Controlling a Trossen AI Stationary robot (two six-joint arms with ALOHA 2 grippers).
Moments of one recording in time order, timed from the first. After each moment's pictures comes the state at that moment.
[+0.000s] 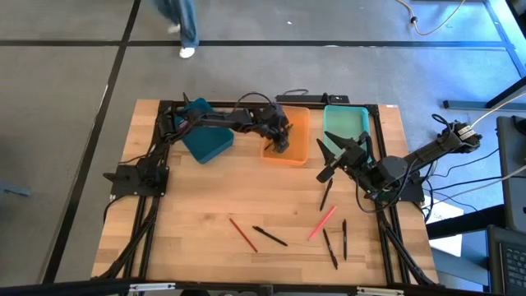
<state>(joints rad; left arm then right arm) 0.38 2.12 1.53 -0.22 0.14 -0.19 0.46 1.05 0.69 0.67 1.24 -0.40</state>
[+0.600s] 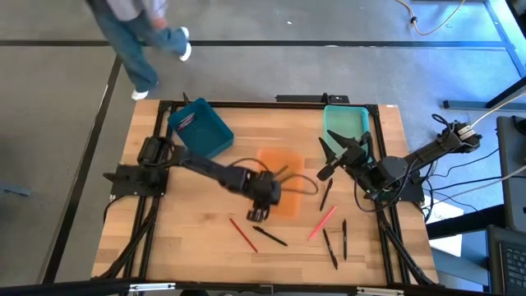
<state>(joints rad) -0.16 1.98 1.37 -0.45 -0.08 0.10 0.47 1.05 0.69 0.68 1.30 -0.45</state>
